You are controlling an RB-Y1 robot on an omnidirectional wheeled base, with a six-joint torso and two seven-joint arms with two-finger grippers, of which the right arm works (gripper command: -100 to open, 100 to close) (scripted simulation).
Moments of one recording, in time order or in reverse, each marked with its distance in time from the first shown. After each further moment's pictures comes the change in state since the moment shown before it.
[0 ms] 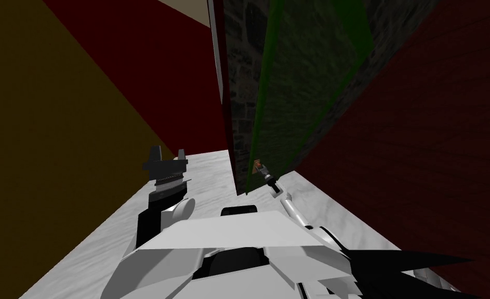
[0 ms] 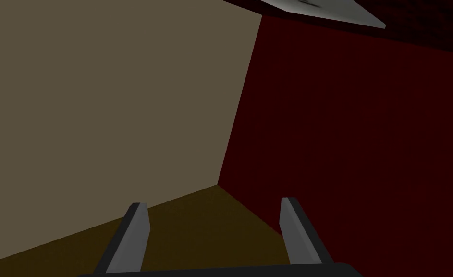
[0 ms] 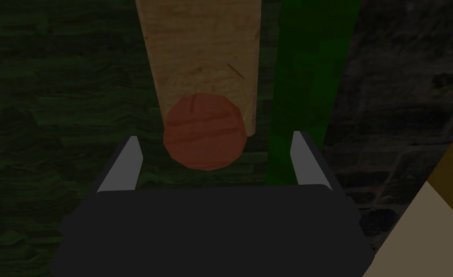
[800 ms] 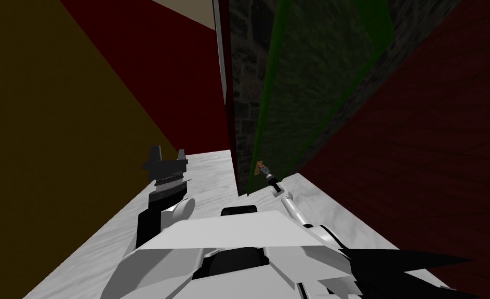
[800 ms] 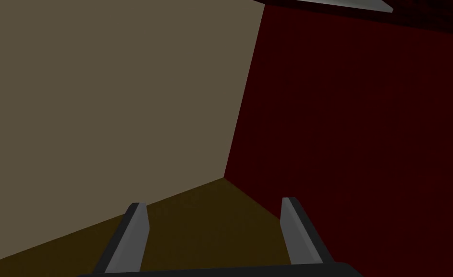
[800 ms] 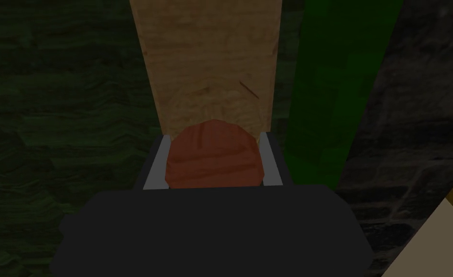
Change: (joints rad) arm -0.016 -0.004 -0.038 0.038 -0.011 -0.009 0.005
